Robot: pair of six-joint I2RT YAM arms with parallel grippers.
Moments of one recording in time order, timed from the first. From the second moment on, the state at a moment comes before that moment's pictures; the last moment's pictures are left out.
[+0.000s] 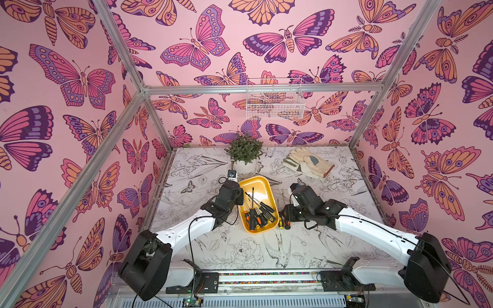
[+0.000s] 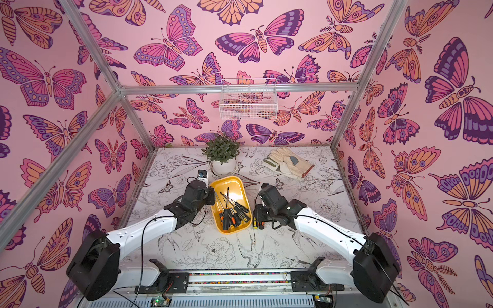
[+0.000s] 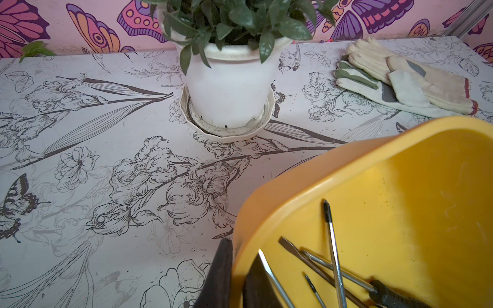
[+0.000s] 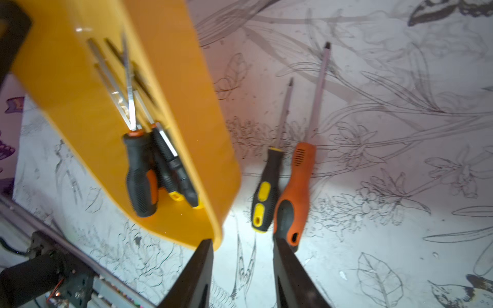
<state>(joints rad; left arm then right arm) -0.58 1.33 0.72 0.02 -0.29 -0.27 0.85 1.26 0.88 -0.55 -0.04 0.62</state>
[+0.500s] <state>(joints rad) -0.58 1.31 0.72 0.01 -0.29 -0.27 1.00 1.64 1.09 -0.43 -0.06 0.66</state>
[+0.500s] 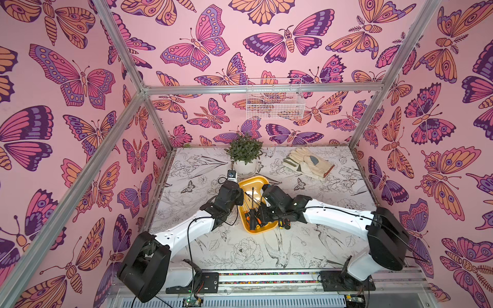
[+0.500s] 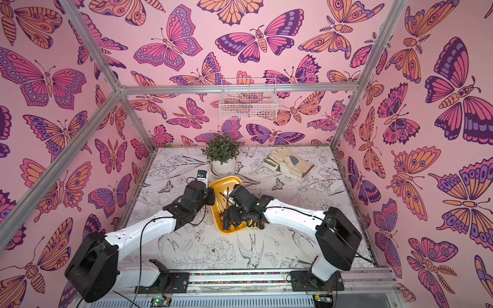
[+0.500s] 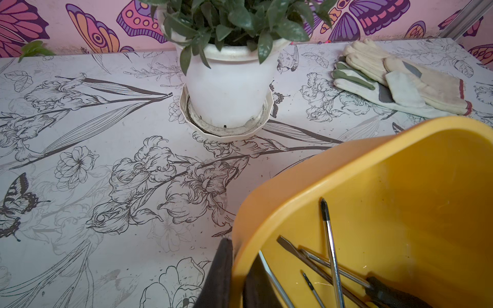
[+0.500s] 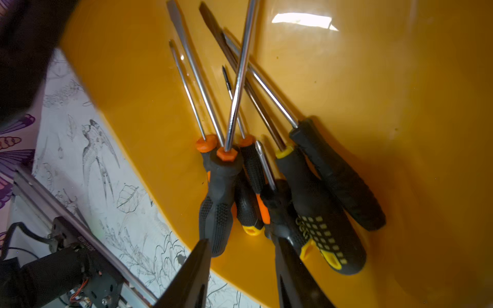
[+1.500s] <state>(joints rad) -0.58 1.30 0.71 0.01 -0.29 -0.27 1.00 1.84 1.24 -0.39 -0.13 0.66</state>
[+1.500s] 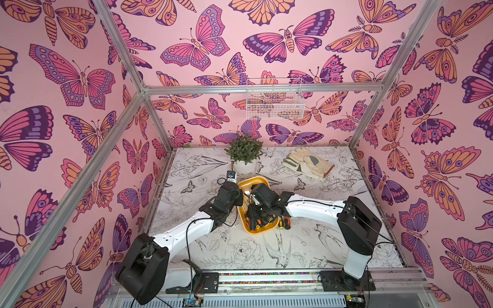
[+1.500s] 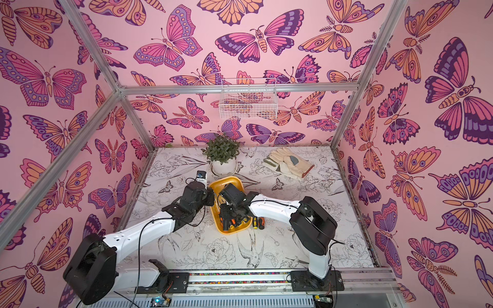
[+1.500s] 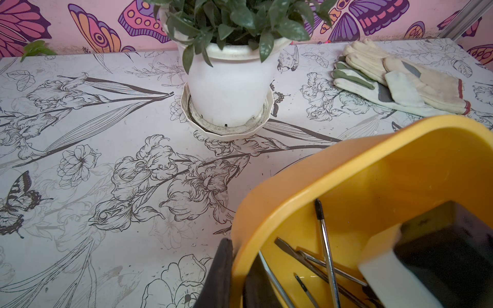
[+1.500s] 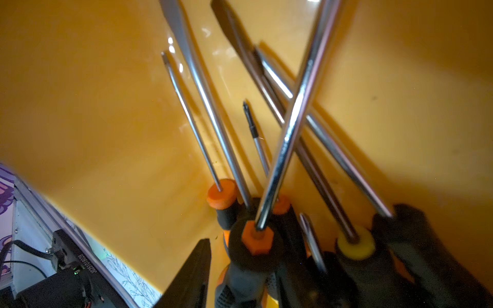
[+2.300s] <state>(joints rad) -0.58 1.30 0.71 0.01 -0.29 -0.28 0.98 1.85 1.23 -0.37 -0.17 0.67</state>
